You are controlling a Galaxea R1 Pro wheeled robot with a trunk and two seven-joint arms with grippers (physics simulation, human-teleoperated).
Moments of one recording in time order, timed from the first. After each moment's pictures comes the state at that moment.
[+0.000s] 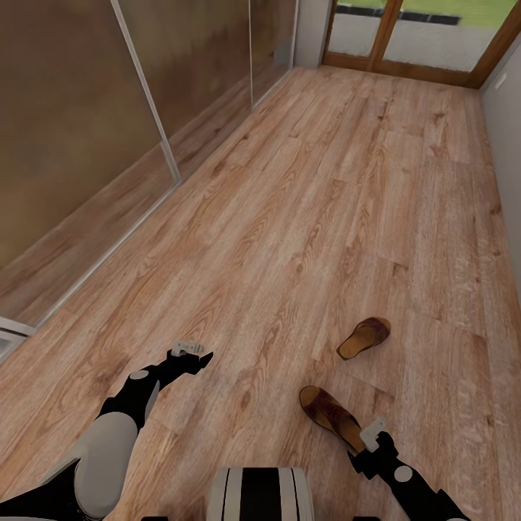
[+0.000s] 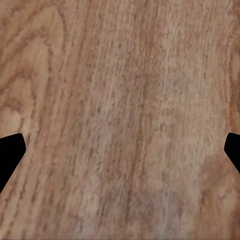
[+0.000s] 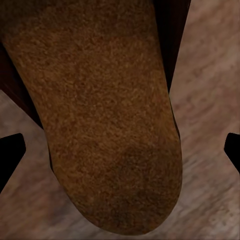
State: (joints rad) left arm -0.83 -0.06 0.65 -0.45 -0.65 -0.09 -0.57; right arm -0.49 -0.11 -0.09 -0.36 0.57 -0.12 0.13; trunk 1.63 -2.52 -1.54
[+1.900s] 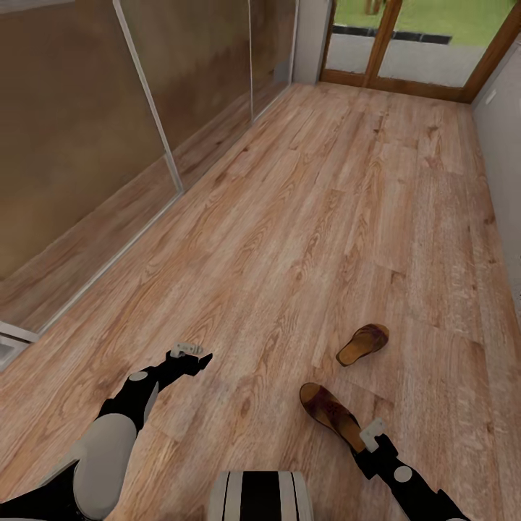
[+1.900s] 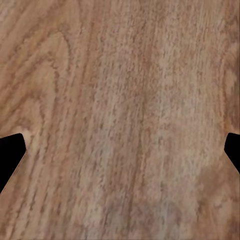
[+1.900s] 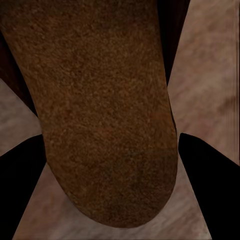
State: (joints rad) left arm -0.83 -0.05 0.65 -0.44 -0.65 -0.09 -0.57; right arm -0.49 -0.11 -0.09 -0.36 0.57 -0.13 0.12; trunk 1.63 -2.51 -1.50
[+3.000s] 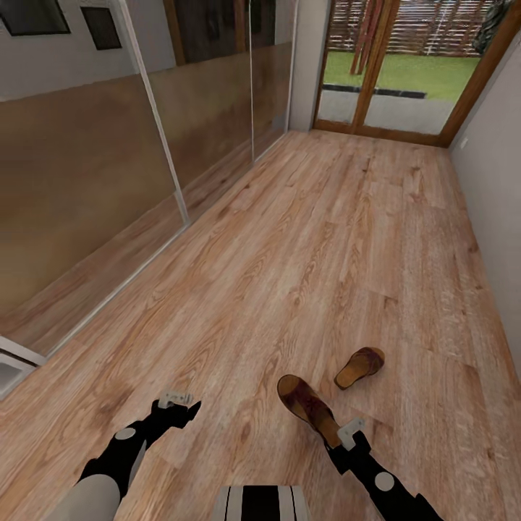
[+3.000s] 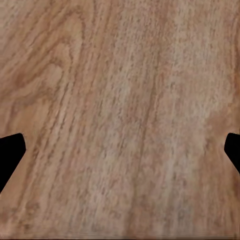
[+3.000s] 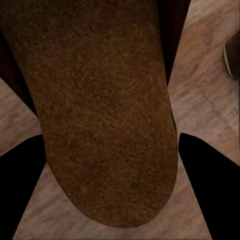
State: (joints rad) left arm -0.62 -0.03 0.66 -0.44 -0.65 -0.17 -0.49; right arm -0.49 -0.03 -0.10 -0.33 0.55 -0.30 0.12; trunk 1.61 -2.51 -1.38
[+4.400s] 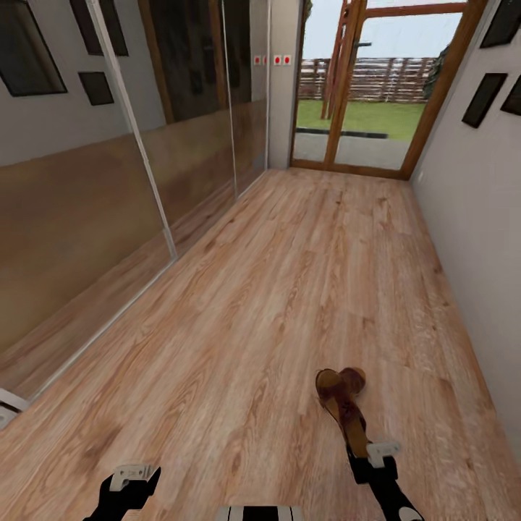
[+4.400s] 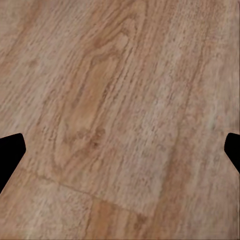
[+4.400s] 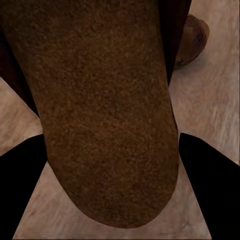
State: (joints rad) left arm -0.34 0.04 0.70 -0.43 -0.52 -0.35 -0.35; right arm -0.46 -0.06 -0.17 -0.18 0.24 -0.53 0.03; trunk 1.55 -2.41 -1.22
